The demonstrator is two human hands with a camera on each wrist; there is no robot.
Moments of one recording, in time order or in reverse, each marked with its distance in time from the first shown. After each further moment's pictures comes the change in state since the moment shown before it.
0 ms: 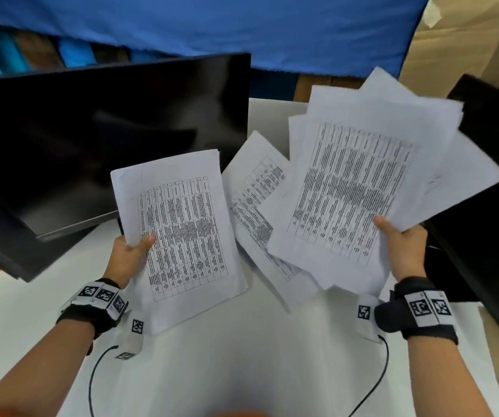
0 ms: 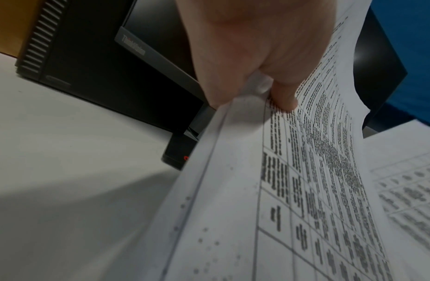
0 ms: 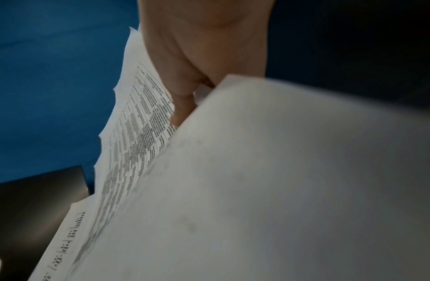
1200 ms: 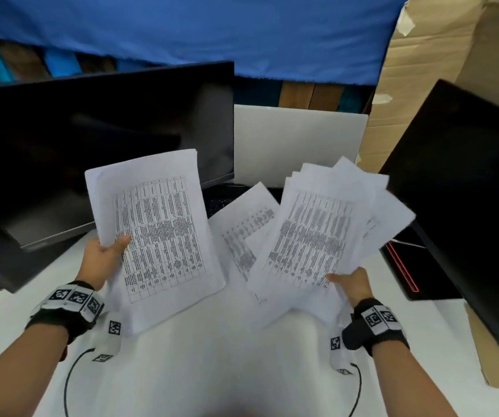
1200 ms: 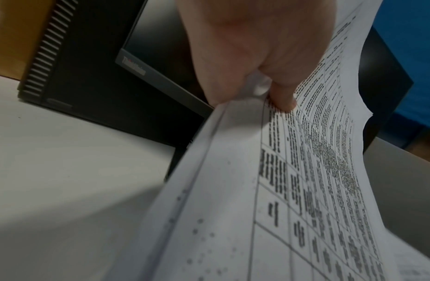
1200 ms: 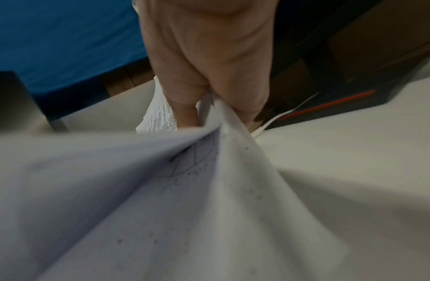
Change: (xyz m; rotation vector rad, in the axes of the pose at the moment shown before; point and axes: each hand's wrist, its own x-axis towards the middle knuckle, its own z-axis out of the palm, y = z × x) left_hand 0.008 0.006 -0.013 0.034 0.051 0.022; right_hand -0.017 0.113 0.014 -0.281 -0.195 0.555
